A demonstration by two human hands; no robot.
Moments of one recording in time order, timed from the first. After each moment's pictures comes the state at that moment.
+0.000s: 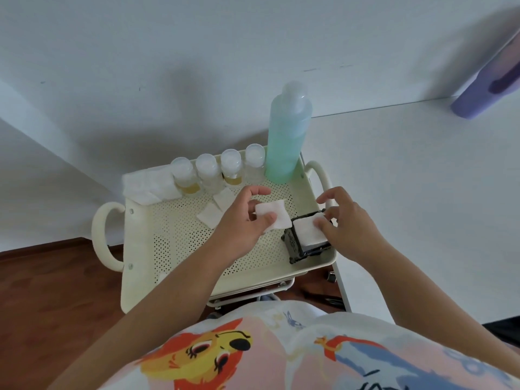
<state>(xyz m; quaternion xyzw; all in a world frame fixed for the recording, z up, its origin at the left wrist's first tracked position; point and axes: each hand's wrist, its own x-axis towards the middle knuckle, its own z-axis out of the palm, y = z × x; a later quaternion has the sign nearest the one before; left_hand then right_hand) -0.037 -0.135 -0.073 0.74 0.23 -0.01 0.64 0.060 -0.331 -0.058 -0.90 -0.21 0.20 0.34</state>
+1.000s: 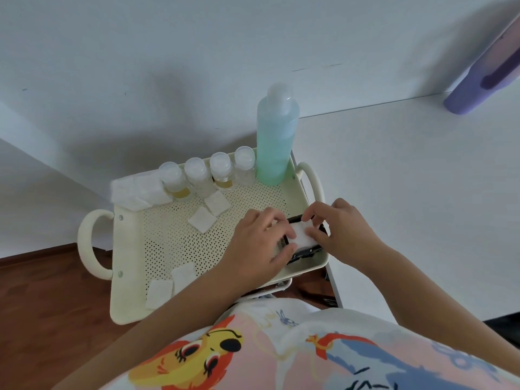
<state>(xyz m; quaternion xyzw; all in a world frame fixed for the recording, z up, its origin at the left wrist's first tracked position) -0.043 -0.177 -0.070 0.96 0.01 0.04 0.26 0.073 -0.345 -0.069 -0.89 -0.34 0.16 0.24</state>
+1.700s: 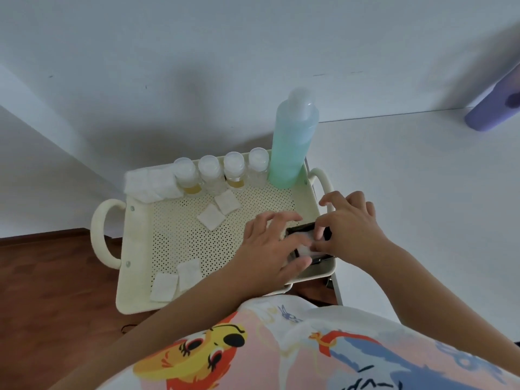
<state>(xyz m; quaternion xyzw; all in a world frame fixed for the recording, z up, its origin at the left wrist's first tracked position) -0.049 -0.177 -0.079 0.97 -0.01 0.03 0.22 0.086 -0.325 -0.053 -0.91 -0.38 0.15 0.01</state>
